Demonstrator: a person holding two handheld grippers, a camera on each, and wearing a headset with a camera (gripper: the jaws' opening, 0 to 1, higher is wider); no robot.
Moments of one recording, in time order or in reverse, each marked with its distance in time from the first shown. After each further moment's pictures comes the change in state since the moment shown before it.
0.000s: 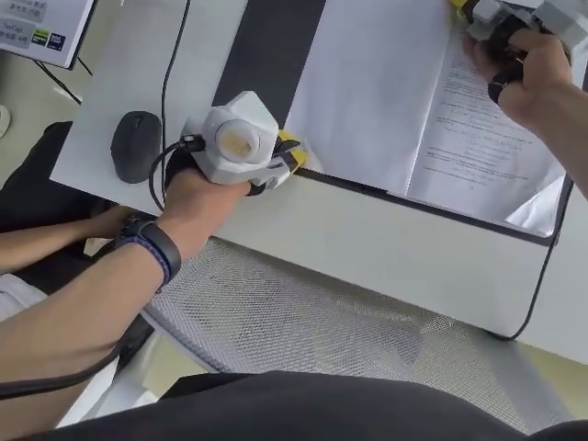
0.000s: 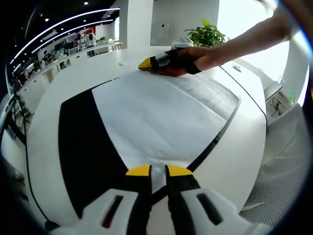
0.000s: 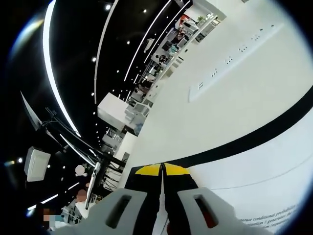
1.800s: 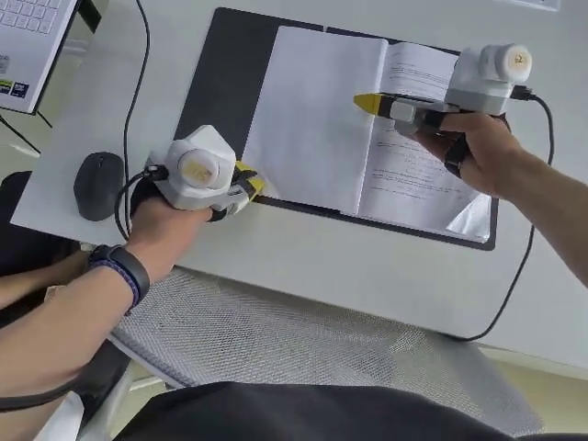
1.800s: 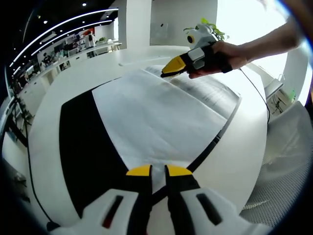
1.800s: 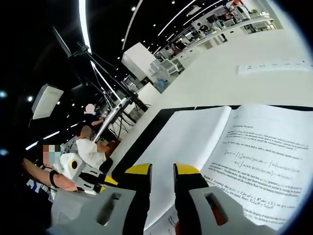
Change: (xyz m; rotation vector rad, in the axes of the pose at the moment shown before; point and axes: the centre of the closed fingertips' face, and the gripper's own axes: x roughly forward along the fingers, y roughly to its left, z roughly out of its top) left arm -0.001 -0.001 0.000 0.016 0.004 0.012; right arm -0.074 0.061 -0.094 -0.362 0.381 0.136
